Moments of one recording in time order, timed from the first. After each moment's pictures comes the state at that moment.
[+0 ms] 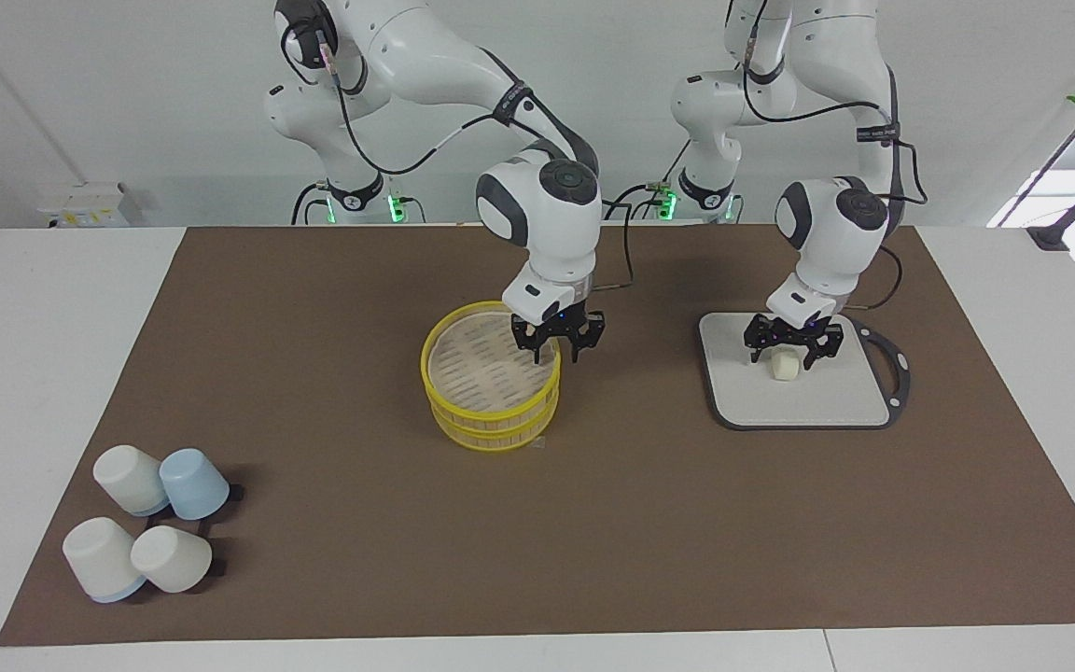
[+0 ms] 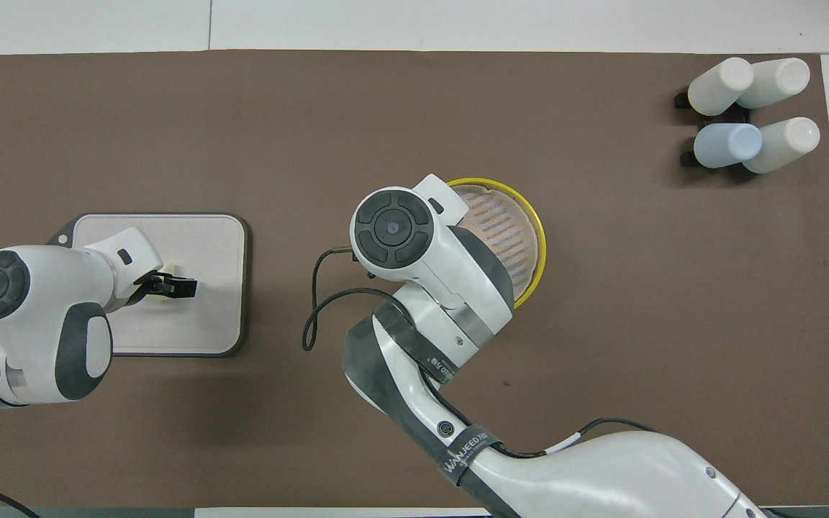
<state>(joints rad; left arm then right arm) 0.02 0.04 -0.07 -2.40 -0.01 2.55 0.24 0.60 0.45 0.07 -1.58 -0.10 2.08 0.71</state>
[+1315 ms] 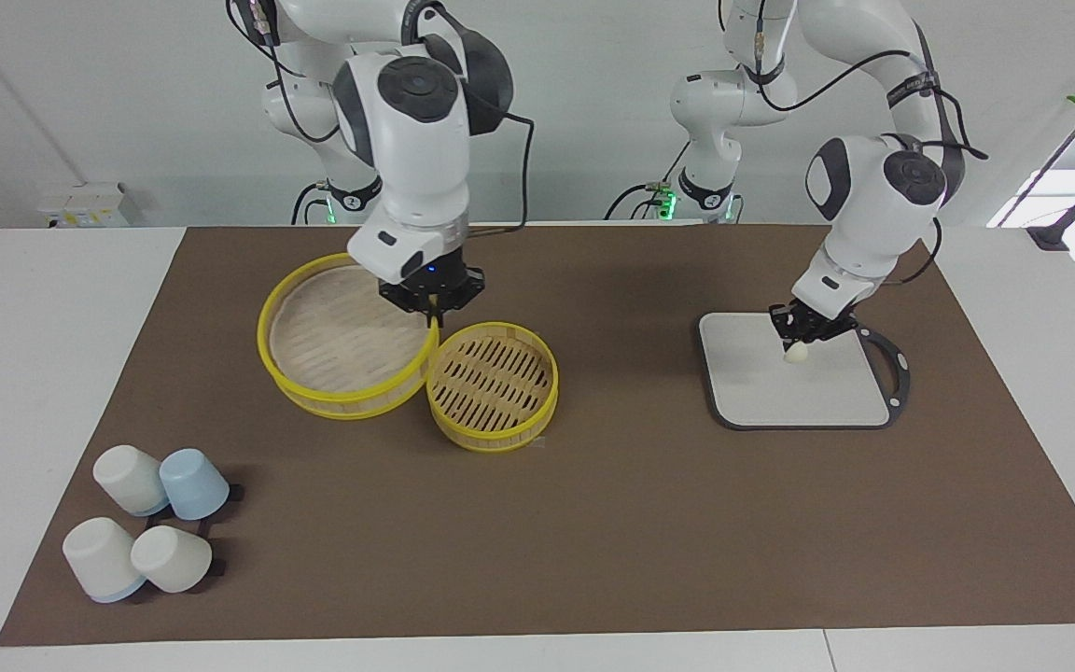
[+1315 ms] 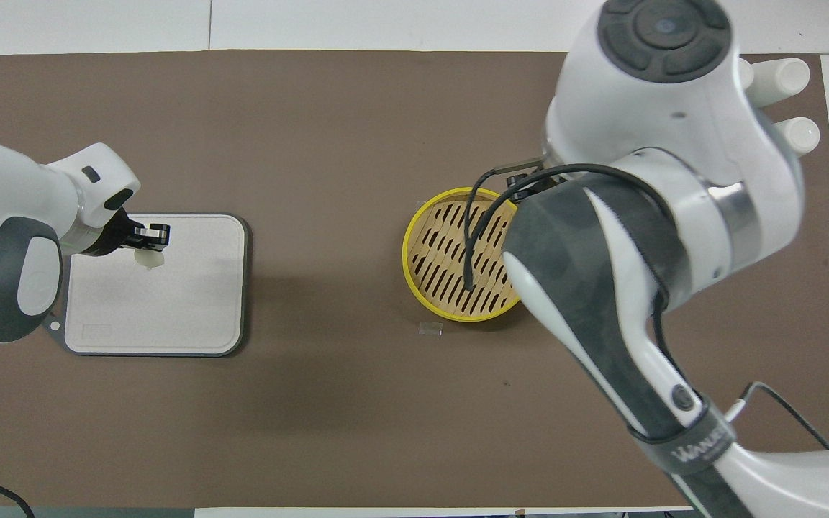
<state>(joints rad) -0.10 0.05 -0.08 -1.90 -0.02 1.94 -0.07 0.29 0.29 0.07 -1.32 -0.09 1.54 0.22</state>
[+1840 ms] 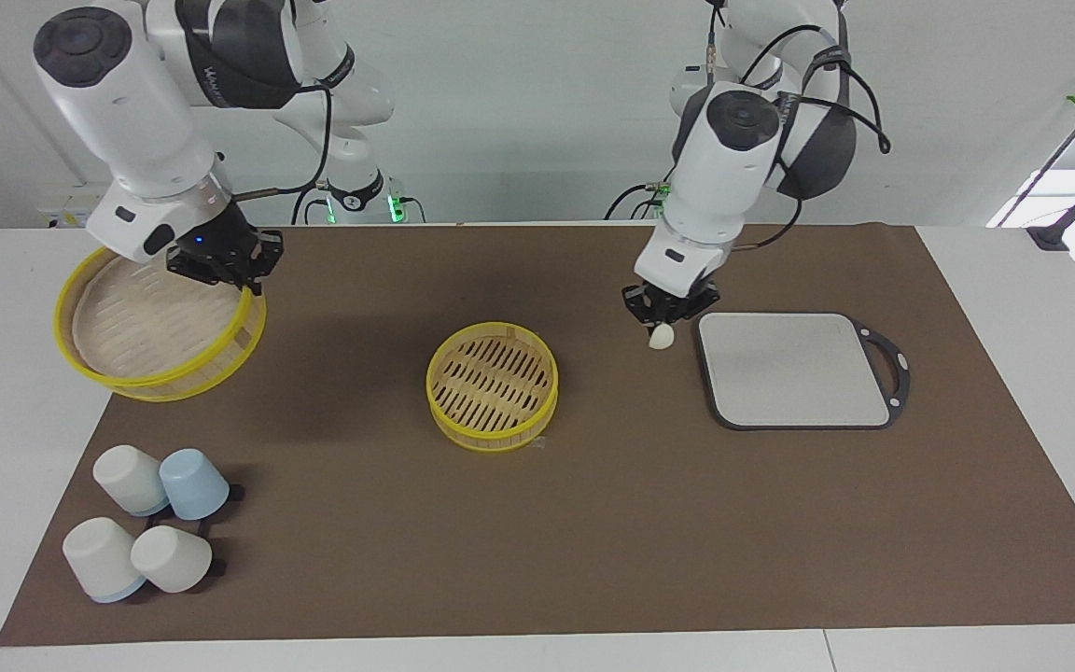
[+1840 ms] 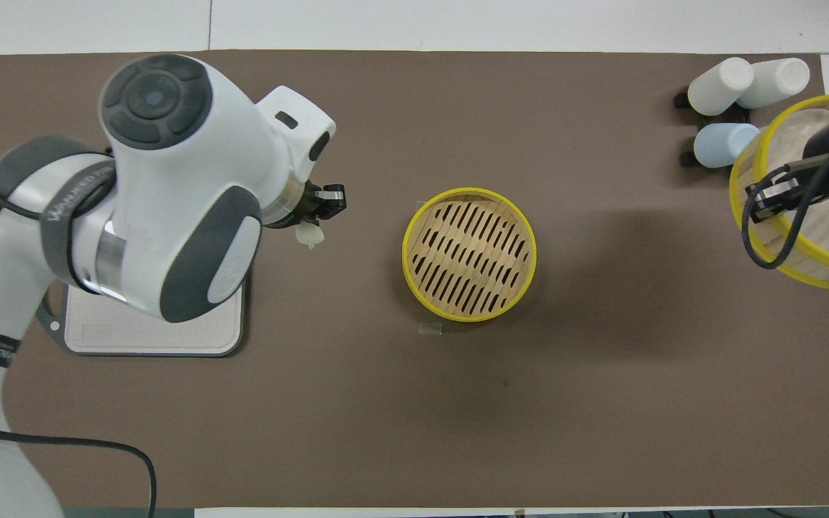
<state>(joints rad) -0.46 0.24 -0.09 -1.56 -0.04 1.84 -0.59 -0.06 0.14 0.06 -1.47 -0.05 1.46 -0.21</state>
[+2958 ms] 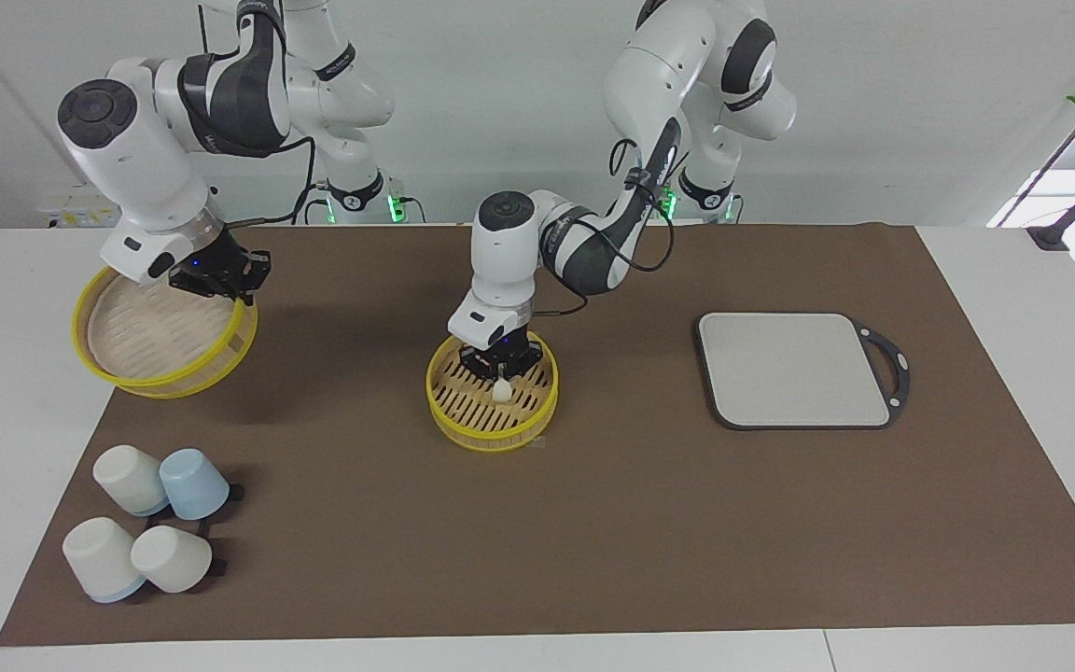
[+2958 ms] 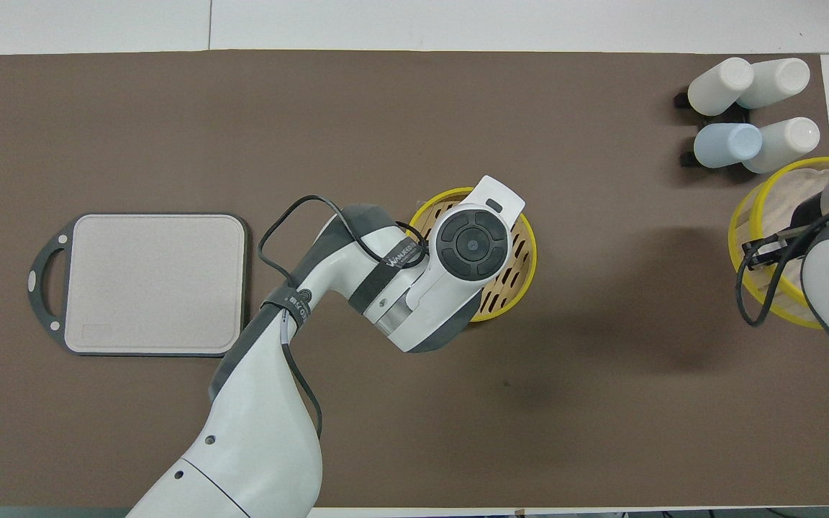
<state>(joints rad) -0.75 0.57 -0.06 -1.52 0.11 2.26 -0.92 -0.12 -0.01 0.06 -1.85 -0.05 1.69 -0.25</state>
